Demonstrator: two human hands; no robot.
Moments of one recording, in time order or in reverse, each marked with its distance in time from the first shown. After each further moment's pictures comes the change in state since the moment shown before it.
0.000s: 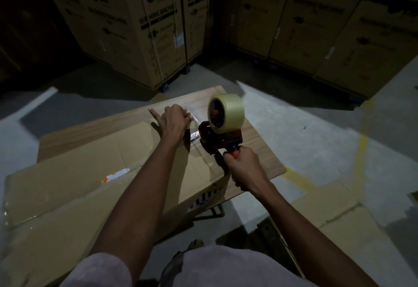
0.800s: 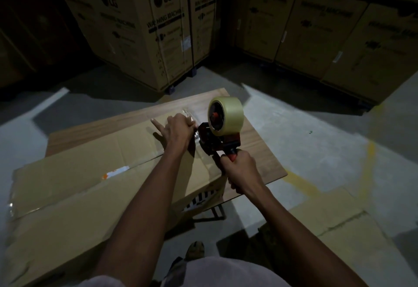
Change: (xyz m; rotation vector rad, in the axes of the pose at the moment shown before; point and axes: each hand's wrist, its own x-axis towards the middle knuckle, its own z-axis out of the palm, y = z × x) left_hand -0.042 0.016 0.001 -0.010 0.024 -0.075; right_hand -0.003 0.005 -0.001 0.017 -0.015 0.002
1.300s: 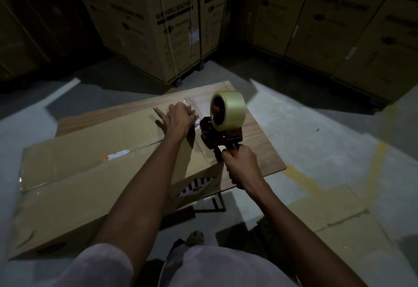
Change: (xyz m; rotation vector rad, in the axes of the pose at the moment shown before) left_hand -0.001 -0.001 0.006 -0.092 -0.022 0.012; right_hand -0.011 0.019 -0.010 0.063 -0.016 -0.039
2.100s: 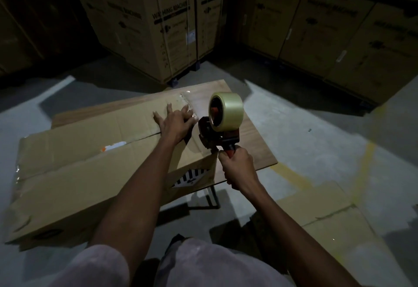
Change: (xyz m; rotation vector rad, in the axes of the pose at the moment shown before) left_hand -0.032 -0.024 0.014 0.091 -0.090 0.217; right_hand -0.026 0.017 -0.005 -0.017 0.014 -0.015
